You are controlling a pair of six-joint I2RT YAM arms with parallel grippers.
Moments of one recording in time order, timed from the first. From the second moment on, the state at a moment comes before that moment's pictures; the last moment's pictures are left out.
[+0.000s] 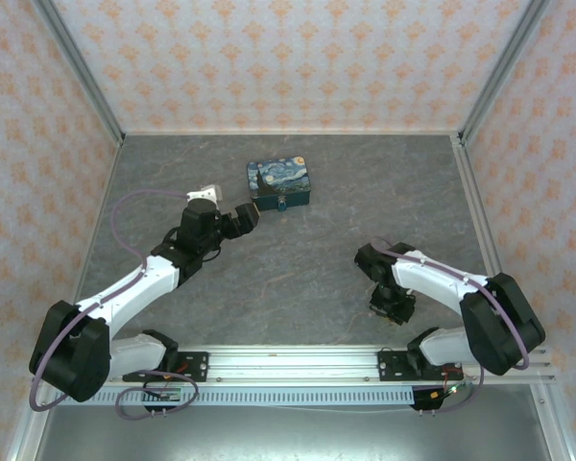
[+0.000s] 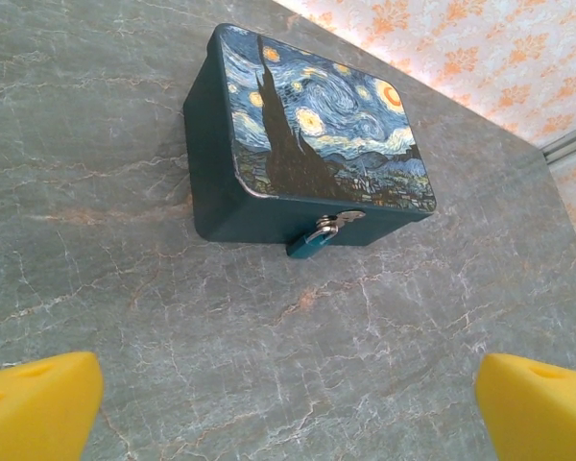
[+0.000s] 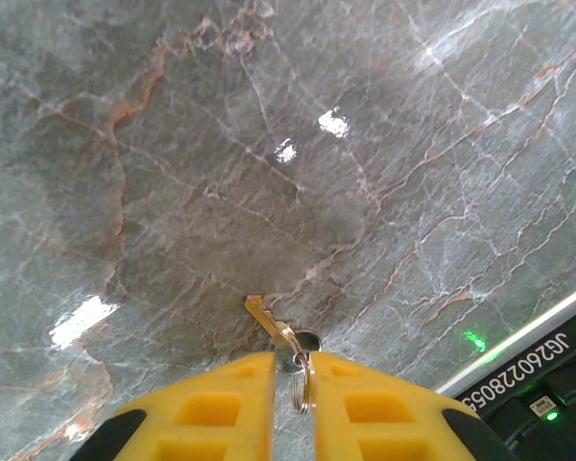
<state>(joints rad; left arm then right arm) -0.38 1.20 0.65 0.02 -0.03 -0.67 0.55 1.34 0.64 -1.13 0.07 1.14</state>
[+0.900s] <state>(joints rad) -0.38 1.12 0.75 -0.08 0.03 -0.86 0.55 1.16 0.91 -0.83 0.03 0.83</state>
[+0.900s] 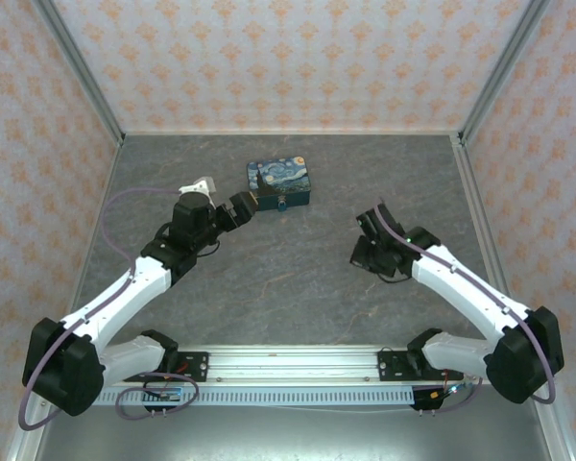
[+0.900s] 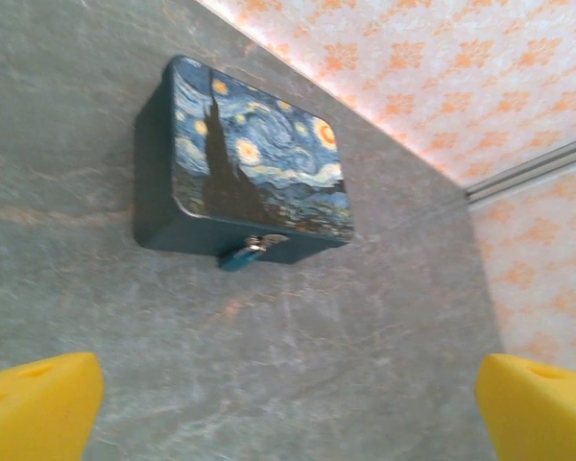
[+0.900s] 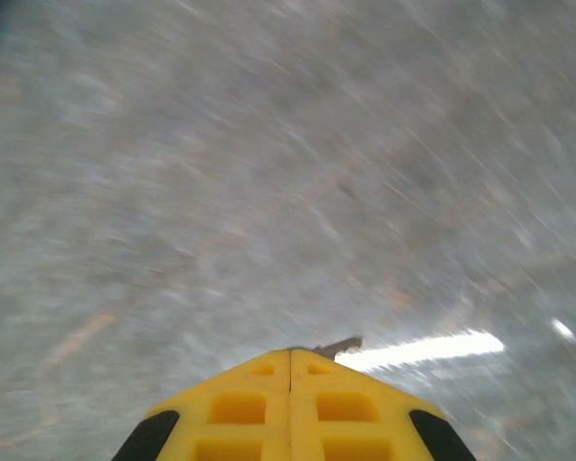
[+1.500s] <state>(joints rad) -0.42 1.29 0.82 -0.05 0.27 -1.66 0.57 1.31 1.09 -0.32 -0.28 0.60</state>
